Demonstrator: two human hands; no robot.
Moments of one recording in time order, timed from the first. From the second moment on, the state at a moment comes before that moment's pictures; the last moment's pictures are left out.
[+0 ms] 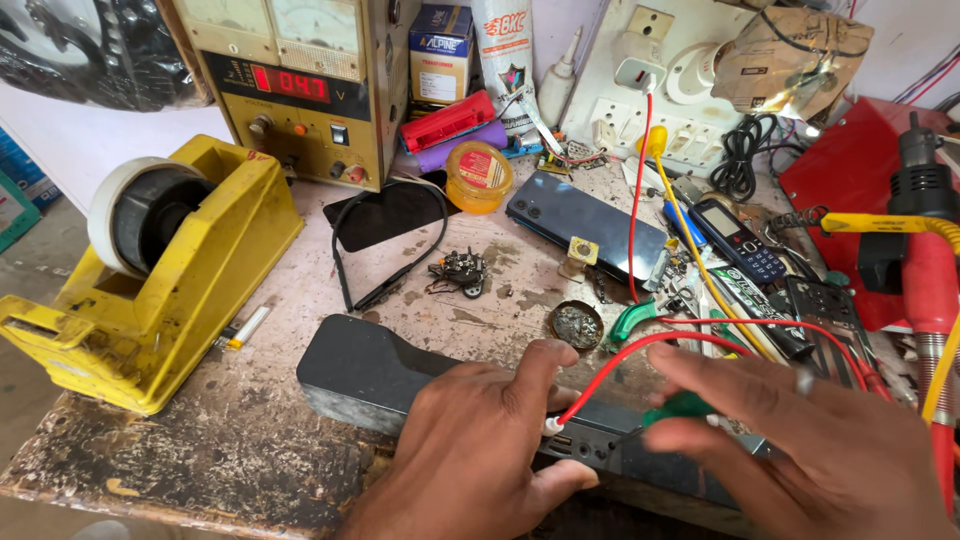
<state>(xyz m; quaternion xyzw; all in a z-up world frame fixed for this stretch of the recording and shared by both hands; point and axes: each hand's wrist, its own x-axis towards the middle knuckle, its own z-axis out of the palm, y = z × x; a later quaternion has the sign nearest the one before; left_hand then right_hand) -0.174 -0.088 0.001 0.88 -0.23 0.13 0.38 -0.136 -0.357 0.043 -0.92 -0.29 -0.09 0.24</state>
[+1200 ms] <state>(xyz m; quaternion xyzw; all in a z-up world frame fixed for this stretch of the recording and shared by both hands) -0.176 -0.088 -0.014 0.88 -0.22 0.16 0.39 -0.141 -0.344 -0.034 -0.72 -0.36 -0.12 0.58</state>
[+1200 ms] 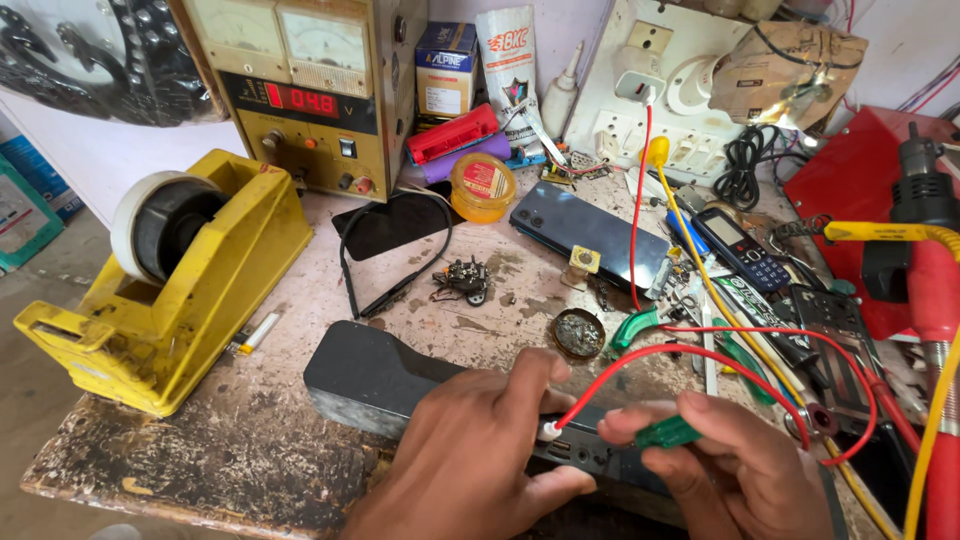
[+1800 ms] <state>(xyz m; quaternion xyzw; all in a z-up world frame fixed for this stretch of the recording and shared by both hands) -0.178 -0.087 -0.038 0.88 -0.11 0.33 0.33 -0.139 -0.364 -0.062 -0.75 -0.32 -0.09 0.58</state>
